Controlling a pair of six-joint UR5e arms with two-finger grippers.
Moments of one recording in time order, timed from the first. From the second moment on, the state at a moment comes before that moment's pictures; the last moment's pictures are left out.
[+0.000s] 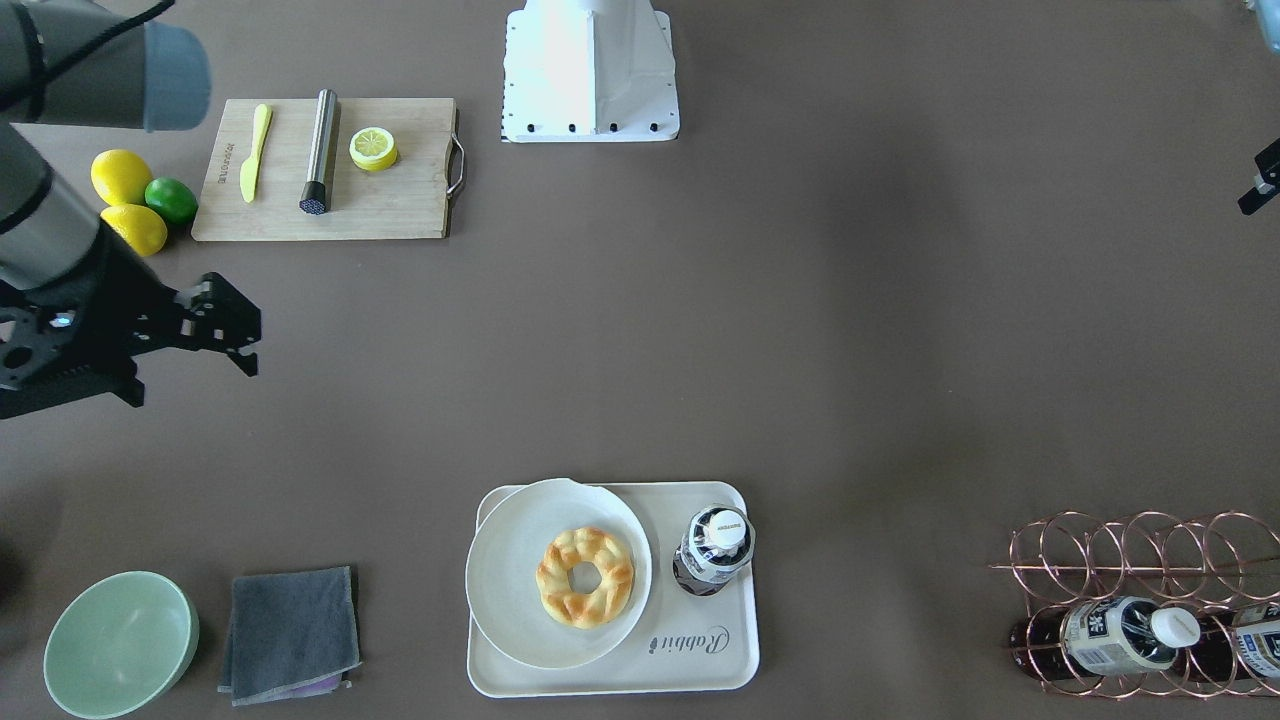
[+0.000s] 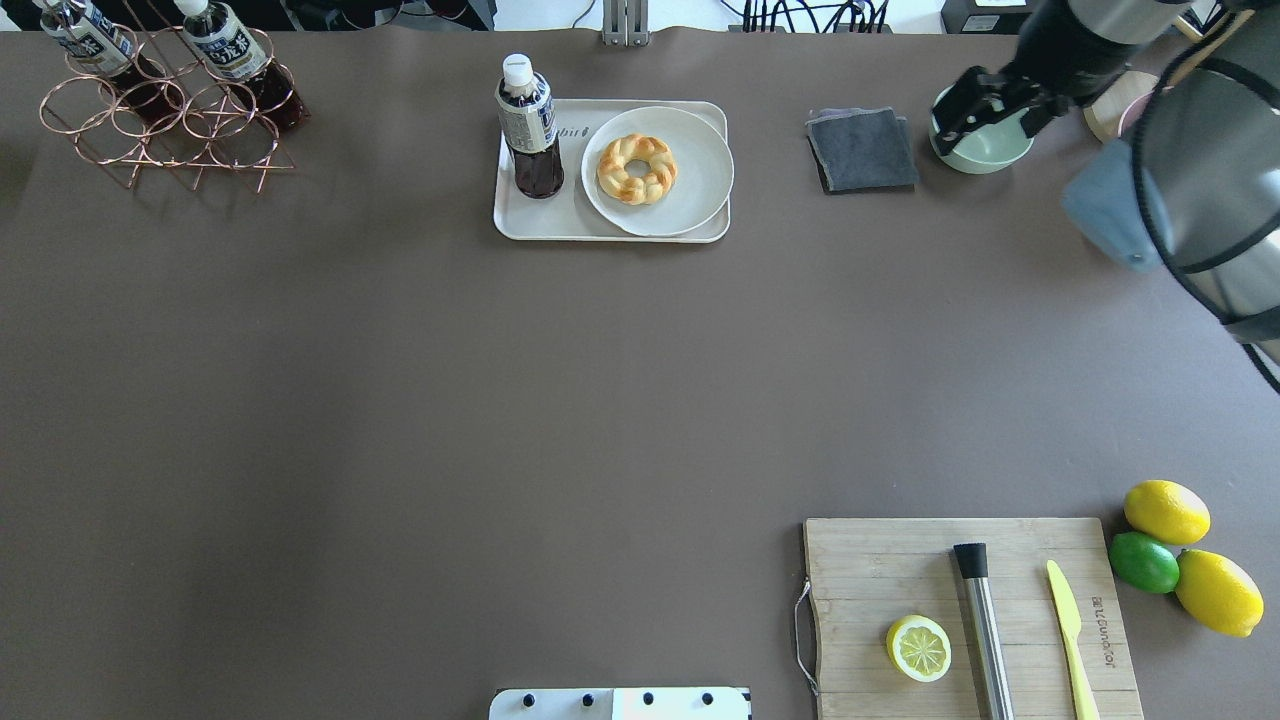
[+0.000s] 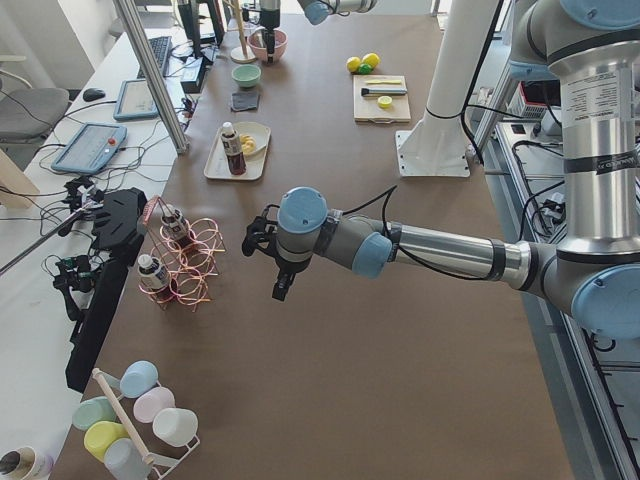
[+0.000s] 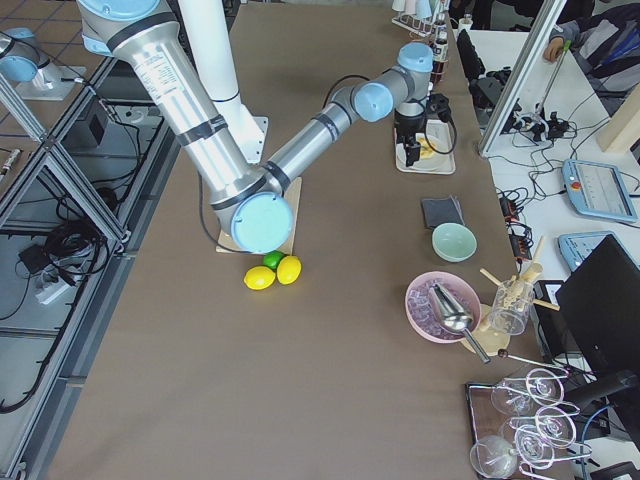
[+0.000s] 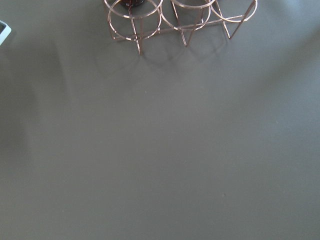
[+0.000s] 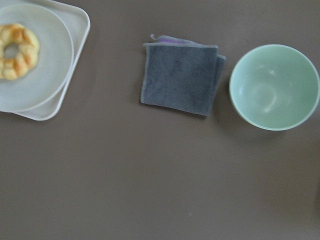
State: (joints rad) left arm -1.49 -1.38 -1.87 -1.82 -2.46 -0.08; right arm 1.10 -1.06 1.79 -1.71 2.23 0.47
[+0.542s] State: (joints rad) left arm -1.55 -1.32 -1.85 -1.79 -2.48 -0.07; right arm 1.37 -1.44 1.83 -1.71 2.27 -0.11
